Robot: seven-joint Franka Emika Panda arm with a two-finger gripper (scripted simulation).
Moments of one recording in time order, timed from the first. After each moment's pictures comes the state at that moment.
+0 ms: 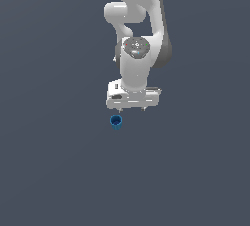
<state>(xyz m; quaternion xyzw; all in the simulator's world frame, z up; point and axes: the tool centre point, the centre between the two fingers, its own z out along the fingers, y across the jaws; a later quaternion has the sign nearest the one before) -0.009 0.030 0.158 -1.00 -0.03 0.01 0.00</state>
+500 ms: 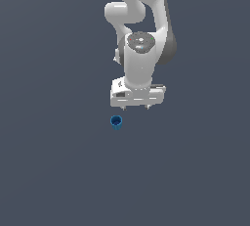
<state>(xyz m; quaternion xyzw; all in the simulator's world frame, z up) -0.007 0.045 0.171 -1.00 -0.03 0.01 0.01</state>
